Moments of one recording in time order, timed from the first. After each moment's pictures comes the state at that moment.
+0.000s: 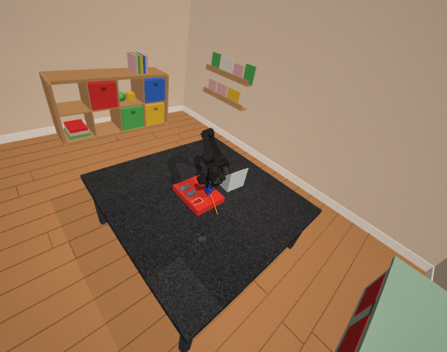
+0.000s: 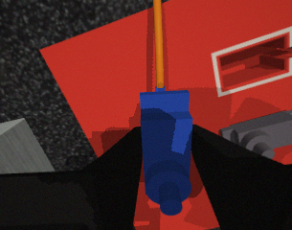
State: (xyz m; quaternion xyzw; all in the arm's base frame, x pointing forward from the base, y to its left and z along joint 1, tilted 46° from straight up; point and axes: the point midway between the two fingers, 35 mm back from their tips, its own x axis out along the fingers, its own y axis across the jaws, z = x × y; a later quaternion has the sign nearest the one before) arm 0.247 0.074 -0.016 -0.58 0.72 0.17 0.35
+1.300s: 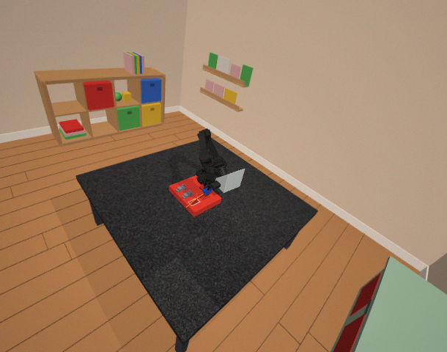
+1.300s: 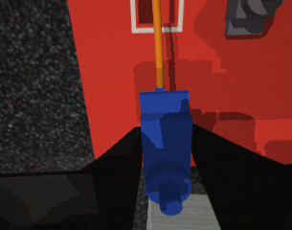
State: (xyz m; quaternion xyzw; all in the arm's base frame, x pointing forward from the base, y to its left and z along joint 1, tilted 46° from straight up) arm 0.247 0.074 -0.016 -0.26 0.68 -0.29 0.62
